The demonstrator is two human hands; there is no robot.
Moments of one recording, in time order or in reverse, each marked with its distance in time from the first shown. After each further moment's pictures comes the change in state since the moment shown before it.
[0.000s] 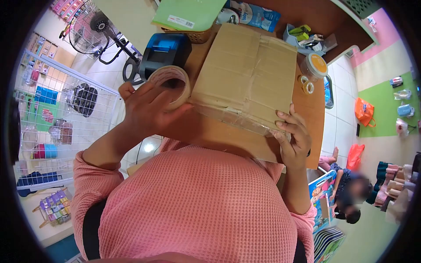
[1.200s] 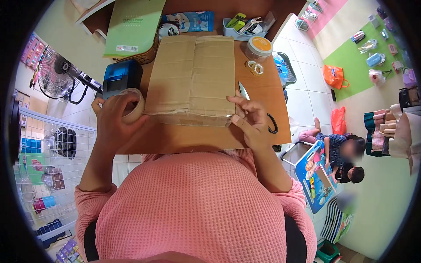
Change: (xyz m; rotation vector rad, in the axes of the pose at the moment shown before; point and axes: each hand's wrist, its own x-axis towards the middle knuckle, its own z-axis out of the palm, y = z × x) left_hand 0.037 0.003 -0.017 -0.306 -0.336 -0.262; right_hand -0.012 -0.005 0.022 0.815 0.247 0.255
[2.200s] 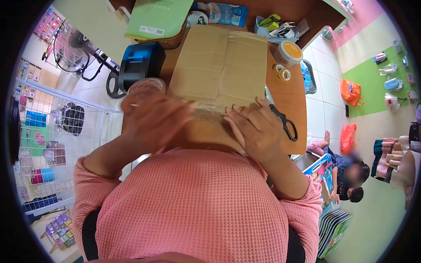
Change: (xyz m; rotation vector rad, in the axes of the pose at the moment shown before) left_hand -0.011 0.031 0.026 0.316 0.190 0.468; right_hand 0.023 -0.026 0.045 -1.401 -0.397 -0.706
